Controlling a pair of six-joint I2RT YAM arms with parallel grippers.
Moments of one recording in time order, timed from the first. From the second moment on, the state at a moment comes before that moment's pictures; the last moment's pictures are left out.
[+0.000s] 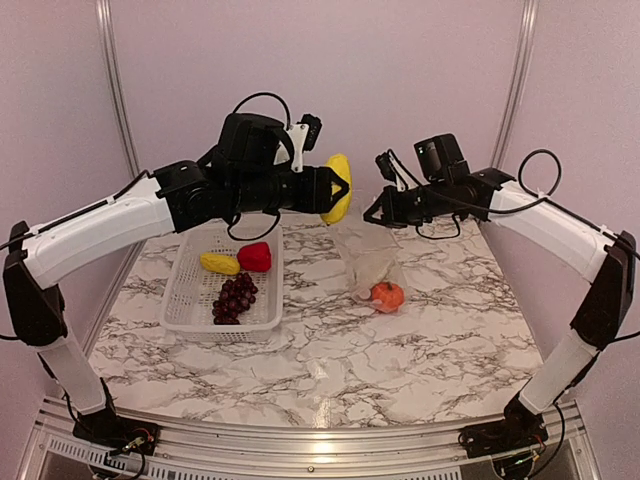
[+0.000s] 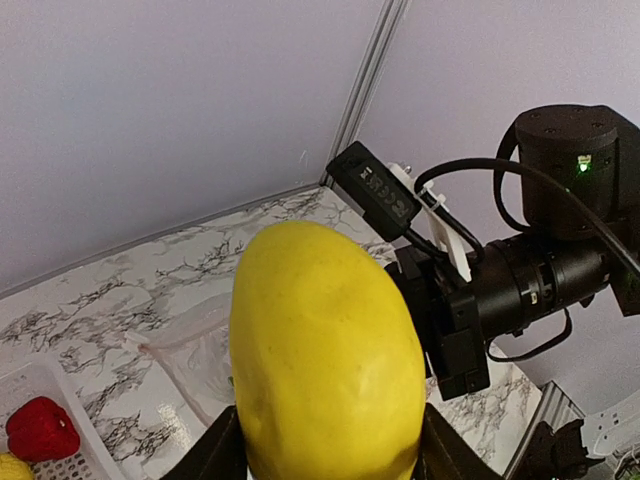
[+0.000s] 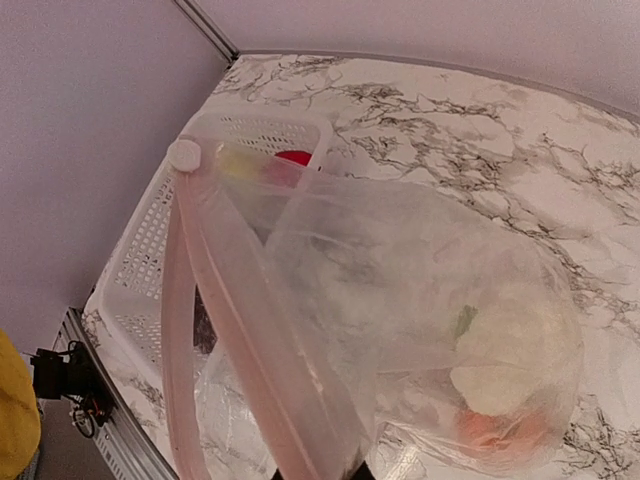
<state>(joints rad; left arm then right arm) -0.96 1.71 1.76 -0.41 -0.13 -0.35 0.56 1.60 1.53 -0.56 -0.33 0.33</state>
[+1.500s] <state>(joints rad) -0.96 1.78 1.68 -0.36 -0.40 -0.64 0.54 1.60 1.57 -0.59 -0.39 0.37</state>
